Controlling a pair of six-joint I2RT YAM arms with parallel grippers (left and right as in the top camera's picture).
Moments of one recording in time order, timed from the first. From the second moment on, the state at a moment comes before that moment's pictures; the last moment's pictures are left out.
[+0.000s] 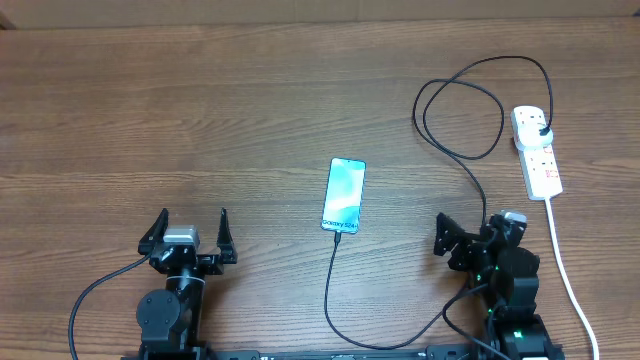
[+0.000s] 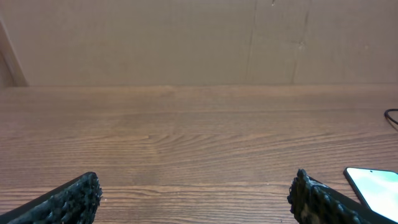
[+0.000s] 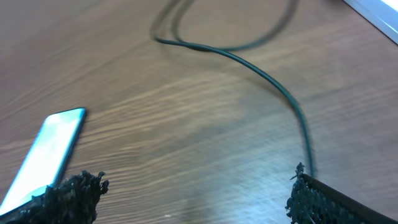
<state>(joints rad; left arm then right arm) -0.01 0.02 0.01 -0.08 0.01 -0.02 0.04 0.49 0.02 -0.03 -0.08 0.36</state>
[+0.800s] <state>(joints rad) -0.01 0.02 0.01 -0.08 0.01 -0.02 0.11 0.03 0.02 -0.03 -0.08 0.27</state>
